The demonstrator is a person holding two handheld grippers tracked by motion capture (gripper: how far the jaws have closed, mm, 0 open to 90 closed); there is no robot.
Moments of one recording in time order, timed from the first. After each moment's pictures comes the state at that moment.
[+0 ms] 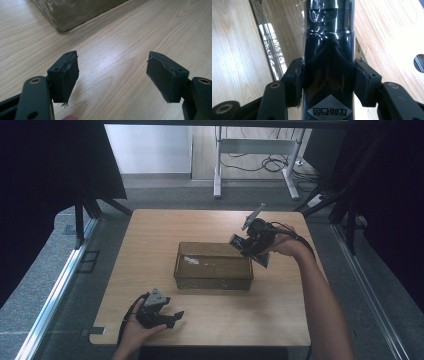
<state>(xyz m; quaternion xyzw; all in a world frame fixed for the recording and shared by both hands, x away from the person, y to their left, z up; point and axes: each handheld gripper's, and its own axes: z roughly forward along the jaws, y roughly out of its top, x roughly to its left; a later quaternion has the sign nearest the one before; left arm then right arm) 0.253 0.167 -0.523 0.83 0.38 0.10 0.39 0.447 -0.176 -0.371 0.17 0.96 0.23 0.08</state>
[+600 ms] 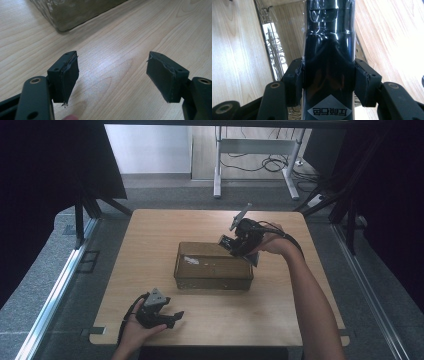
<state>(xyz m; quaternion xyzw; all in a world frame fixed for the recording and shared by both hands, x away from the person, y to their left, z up) 0.253 0.167 -0.522 0.83 0.38 0.10 0.40 0.450 -0.144 -0.374 0.14 0.96 0.23 0.07</state>
